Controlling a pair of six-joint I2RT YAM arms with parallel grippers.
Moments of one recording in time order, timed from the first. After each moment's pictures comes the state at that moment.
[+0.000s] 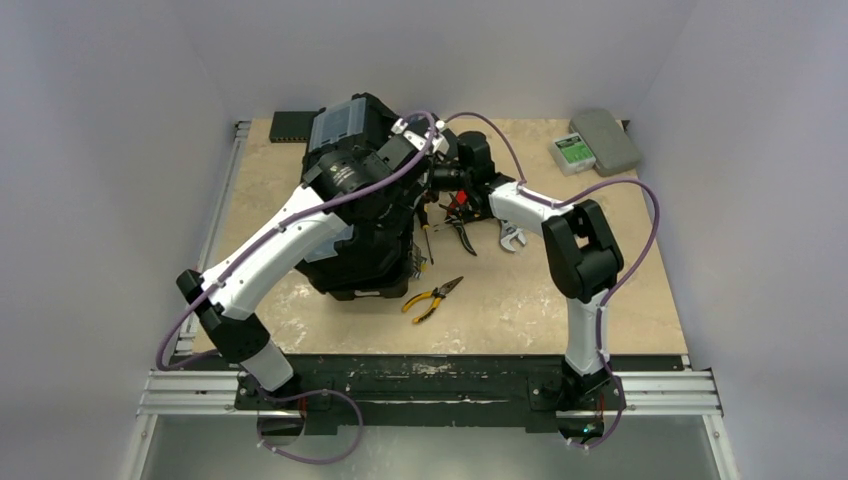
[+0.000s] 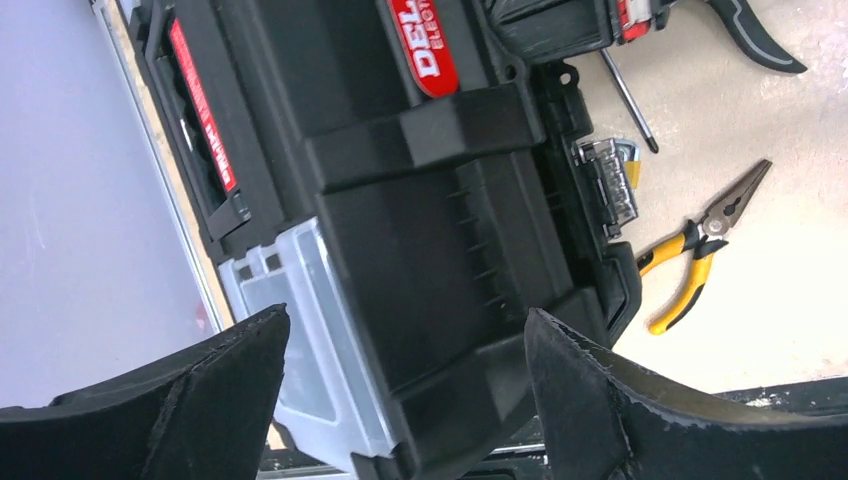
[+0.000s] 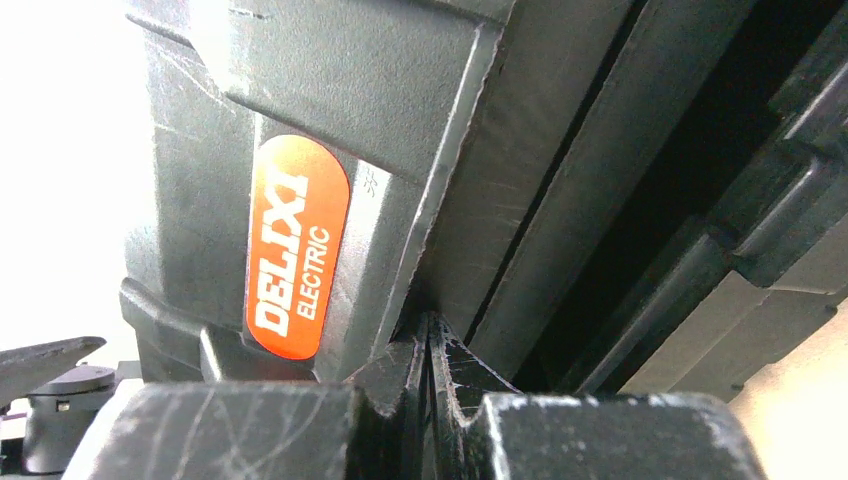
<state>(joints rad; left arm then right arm) -0.85 1.61 1.94 -1.37 -0.58 -0.26 0.50 2.03 1.44 0.29 -0.86 0.99</state>
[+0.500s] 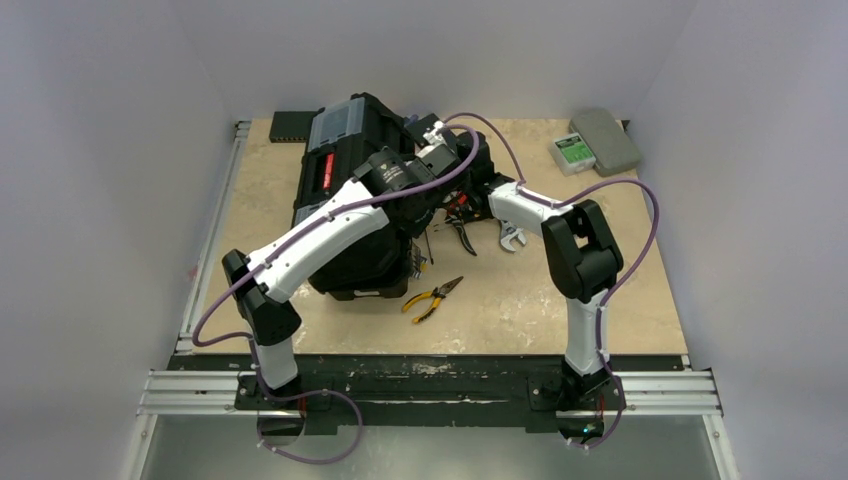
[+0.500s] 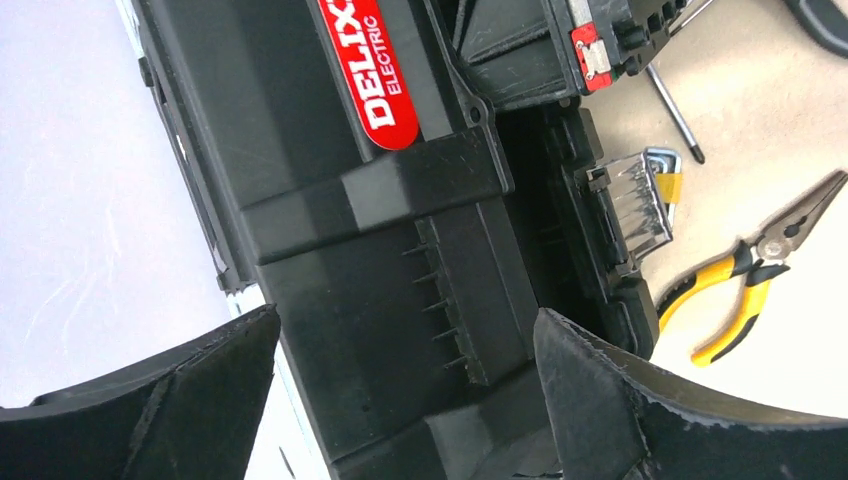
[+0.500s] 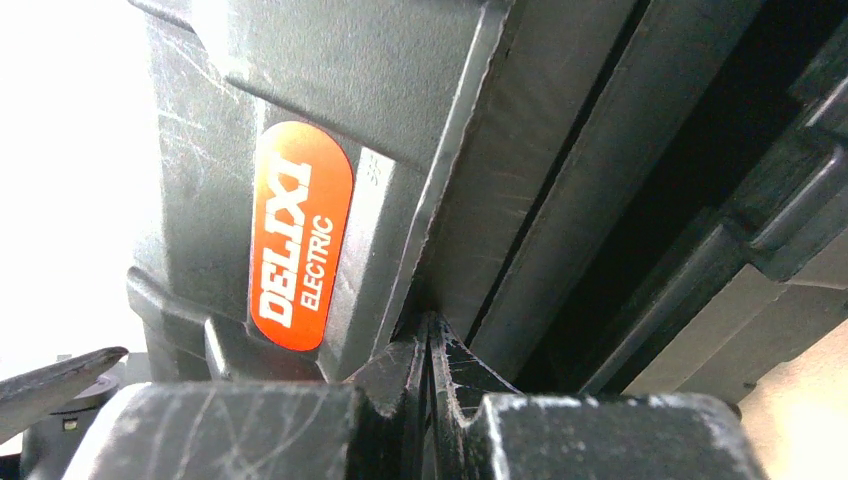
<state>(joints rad) -0.92 1.81 2.06 -1.43 -0.70 -0.25 0.51 2.03 1.44 0.30 -0.87 1.00</state>
